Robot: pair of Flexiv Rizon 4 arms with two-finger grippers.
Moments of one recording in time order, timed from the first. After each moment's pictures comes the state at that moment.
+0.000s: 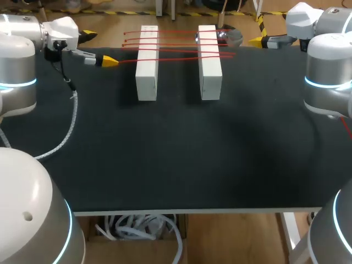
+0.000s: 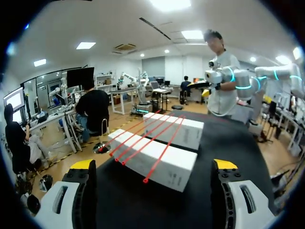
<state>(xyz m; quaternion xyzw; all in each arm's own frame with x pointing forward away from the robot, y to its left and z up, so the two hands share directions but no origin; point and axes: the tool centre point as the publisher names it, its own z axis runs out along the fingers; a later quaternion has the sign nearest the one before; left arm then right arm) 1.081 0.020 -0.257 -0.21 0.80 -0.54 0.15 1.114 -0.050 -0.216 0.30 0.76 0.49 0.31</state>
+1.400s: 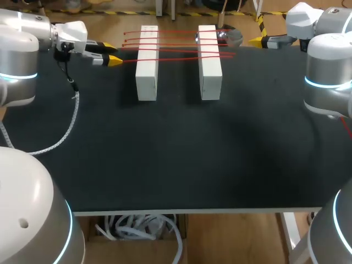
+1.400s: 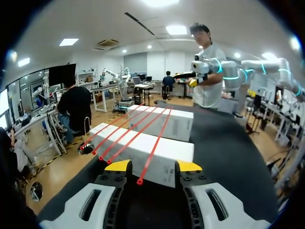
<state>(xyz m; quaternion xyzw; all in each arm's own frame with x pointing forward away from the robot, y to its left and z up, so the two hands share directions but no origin) 1.089 -0.004 -0.292 -0.14 0.82 -0.55 0.09 1.114 -0.050 -0.216 0.30 0.76 0.49 0.31</state>
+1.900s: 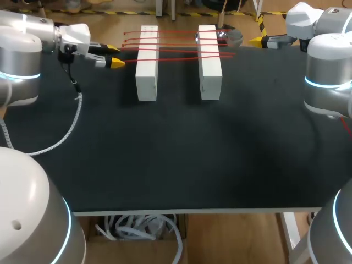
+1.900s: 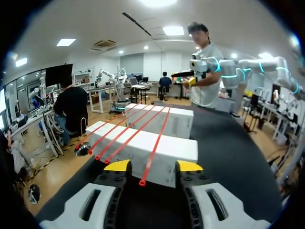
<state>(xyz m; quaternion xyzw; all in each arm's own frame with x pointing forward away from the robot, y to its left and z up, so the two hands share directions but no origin) 1.097 -0.011 -0.306 -0.13 0.82 -0.55 0.08 1.114 -0.050 -0.216 0.30 0.76 0.49 0.31</state>
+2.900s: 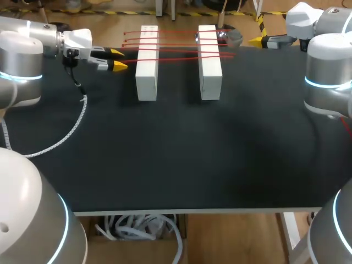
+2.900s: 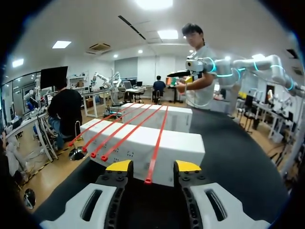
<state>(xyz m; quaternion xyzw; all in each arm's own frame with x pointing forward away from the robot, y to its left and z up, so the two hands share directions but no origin) 1.107 -0.017 -0.328 -0.11 0.81 -0.58 0.06 1.114 -0.050 -0.216 0.30 0.76 0.49 0.31</state>
